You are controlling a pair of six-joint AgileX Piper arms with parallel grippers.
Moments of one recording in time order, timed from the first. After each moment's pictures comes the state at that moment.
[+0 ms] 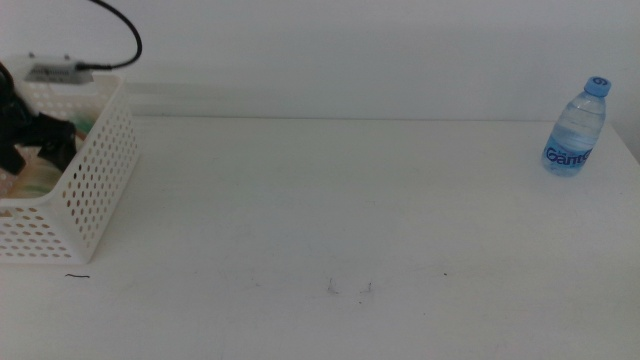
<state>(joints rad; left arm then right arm) 0.26 2.06 -1.78 -0.14 1.23 0.43 0.04 0.01 0.00 -0.09 0.11 0.14</state>
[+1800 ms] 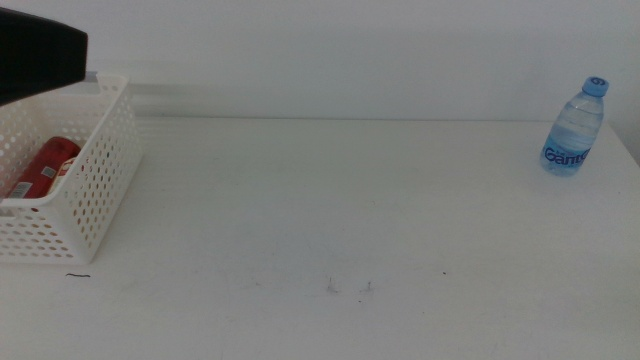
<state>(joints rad) -0.42 0.81 -1.34 -0.19 1.08 0.19 0.04 0.01 0.00 -0.09 0.11 0.14</state>
